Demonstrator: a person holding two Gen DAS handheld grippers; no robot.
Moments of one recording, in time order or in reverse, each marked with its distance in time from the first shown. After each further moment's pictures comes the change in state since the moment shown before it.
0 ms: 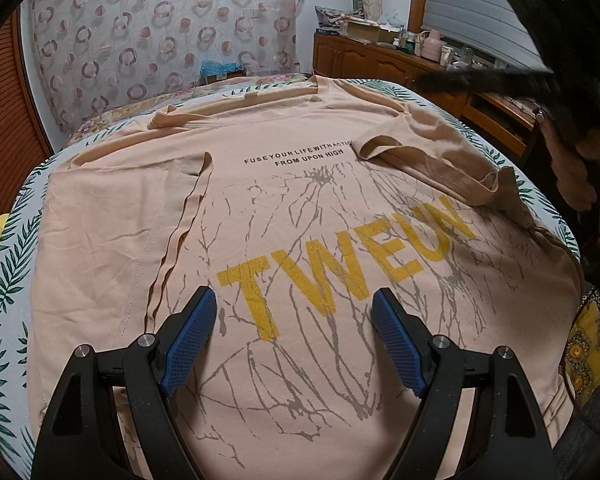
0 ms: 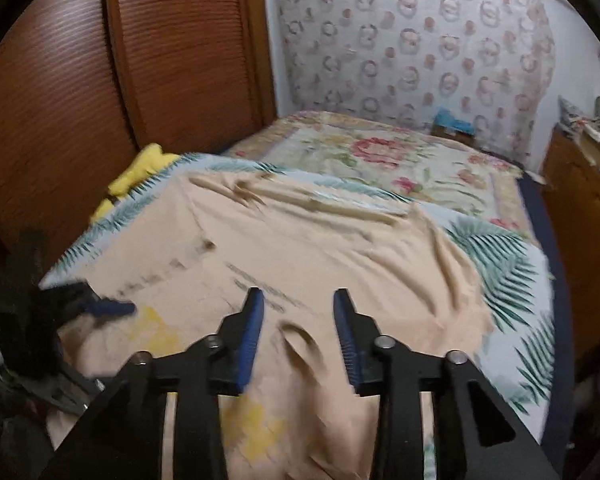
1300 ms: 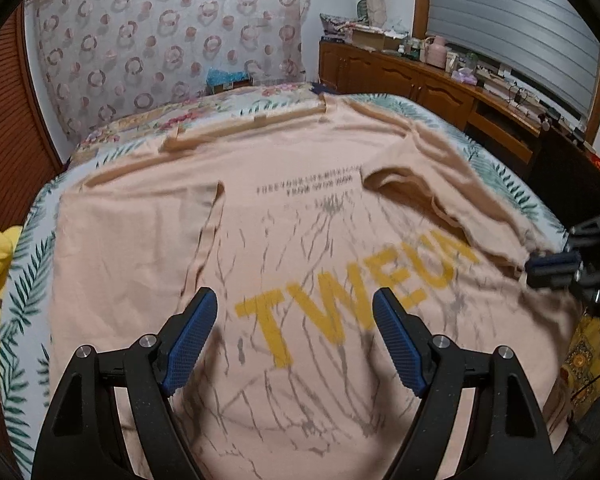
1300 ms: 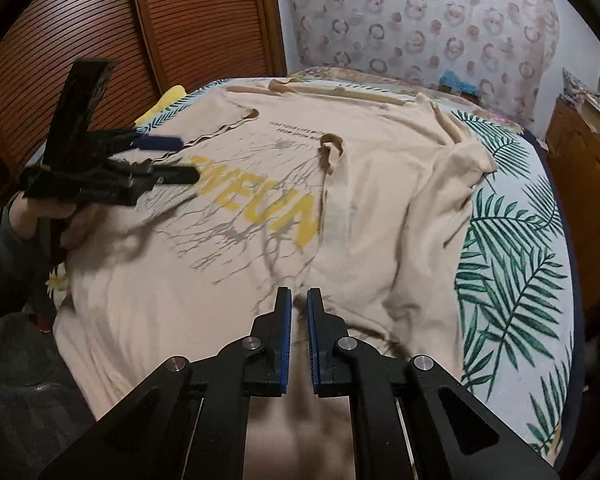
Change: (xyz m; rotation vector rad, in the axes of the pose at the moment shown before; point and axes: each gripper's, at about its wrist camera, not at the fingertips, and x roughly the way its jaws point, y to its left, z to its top) left arm -0.006 0.001 0.025 0.002 -0.038 0.023; right arm -0.055 0.034 -0.116 0.001 0.118 0.051
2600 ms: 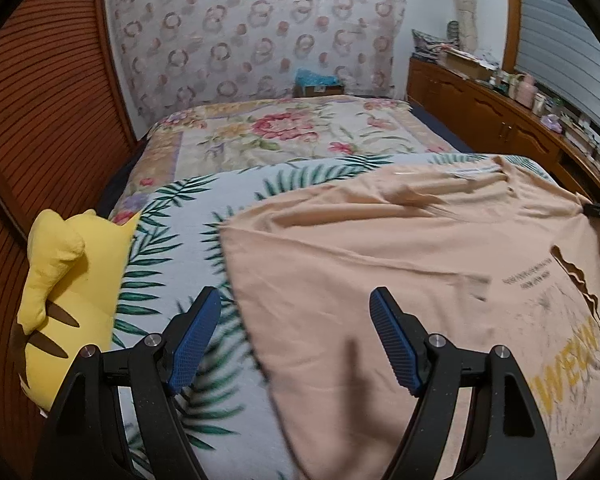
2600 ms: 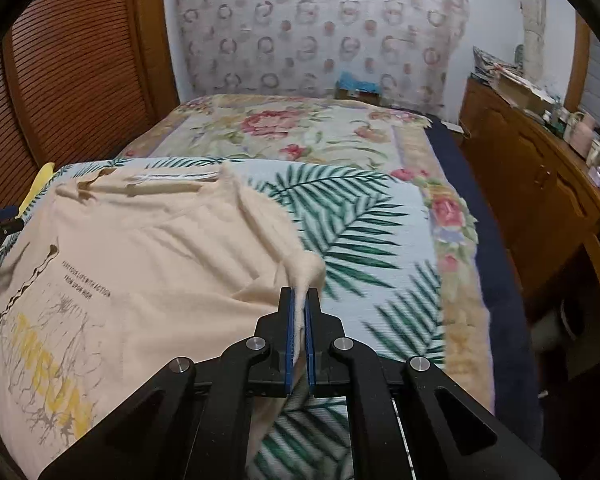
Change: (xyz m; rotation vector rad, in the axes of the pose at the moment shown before) left arm 0.026 0.186 0.038 -0.176 -0.002 0.209; right arm 0.043 -0.149 0.110 0.212 -0.048 -0.280
